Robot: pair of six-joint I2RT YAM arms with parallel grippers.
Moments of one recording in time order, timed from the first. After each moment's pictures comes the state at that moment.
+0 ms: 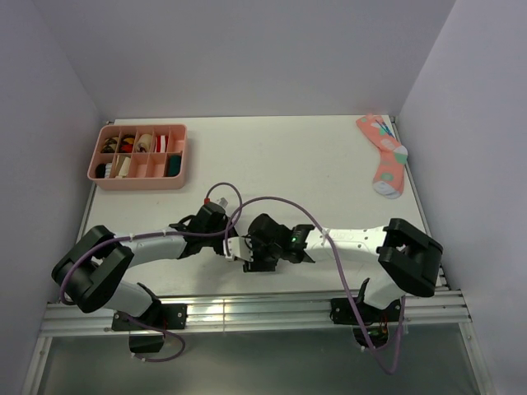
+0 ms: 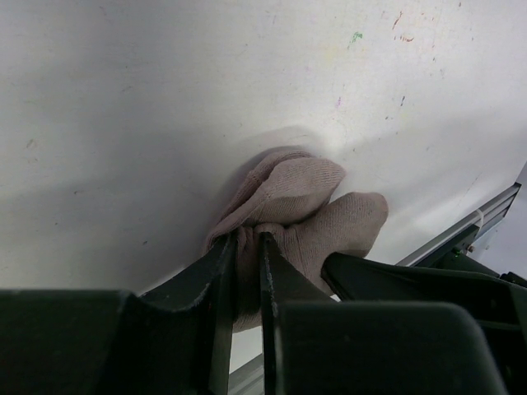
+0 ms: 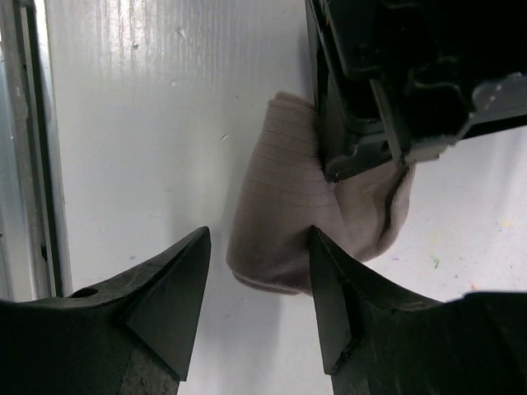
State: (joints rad) left arm -0.72 1.44 0.53 0.05 0.20 -1.01; right arm 1.09 1.50 0.79 -0.22 -0.17 -0.56
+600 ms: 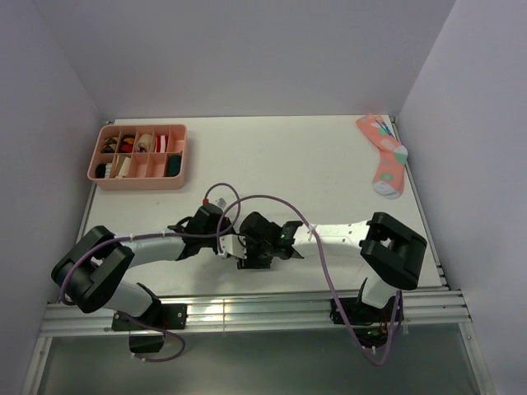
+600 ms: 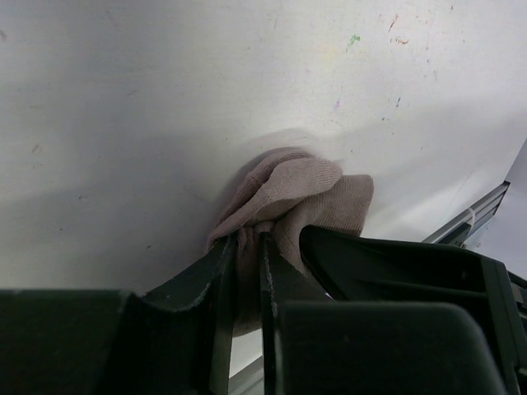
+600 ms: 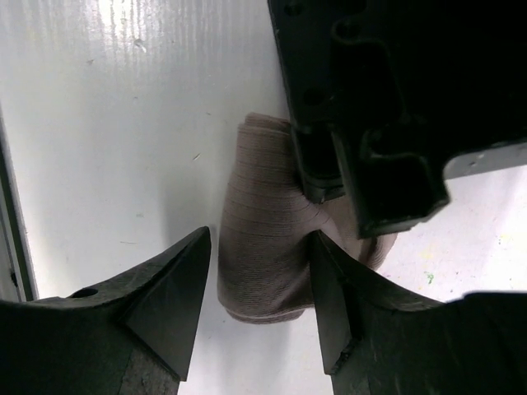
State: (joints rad) left arm -0.71 1.44 0.51 0.10 0.22 -1.01; right arm 1.09 1.61 0.87 -0.24 -0.14 -0.56
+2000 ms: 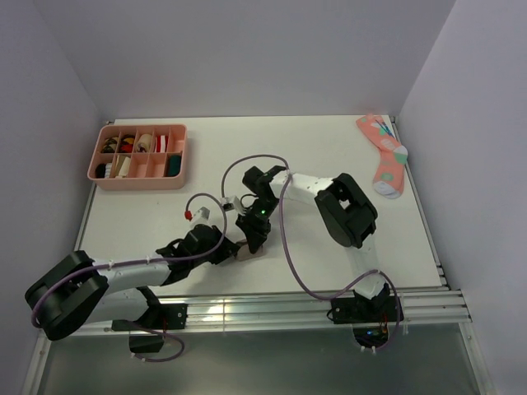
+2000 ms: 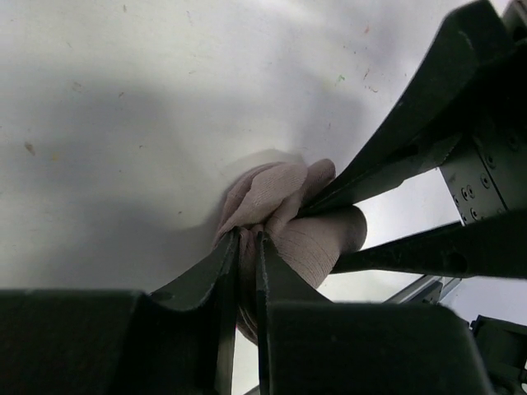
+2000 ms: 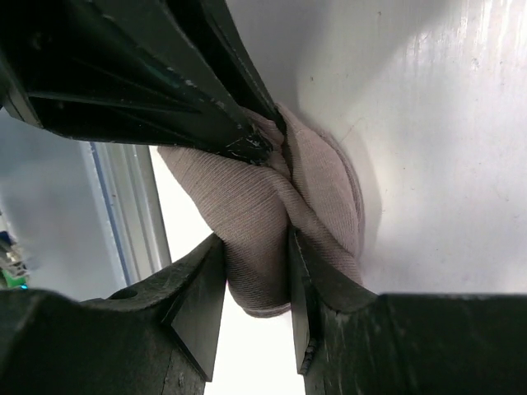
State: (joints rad) left arm -0.84 1.21 0.28 0.28 -0.10 -1.20; right arm 0.73 2.09 1.47 -0.93 -0.79 -0.56
